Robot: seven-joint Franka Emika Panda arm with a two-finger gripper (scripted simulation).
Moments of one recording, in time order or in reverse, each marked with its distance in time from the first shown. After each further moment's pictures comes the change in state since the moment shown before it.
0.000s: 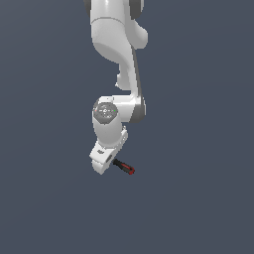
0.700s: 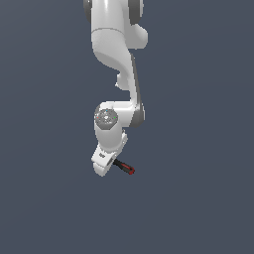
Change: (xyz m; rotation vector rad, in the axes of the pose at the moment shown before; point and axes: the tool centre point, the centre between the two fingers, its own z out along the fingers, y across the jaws) arm 0.000 0.000 0.027 0.000 0.001 -0.015
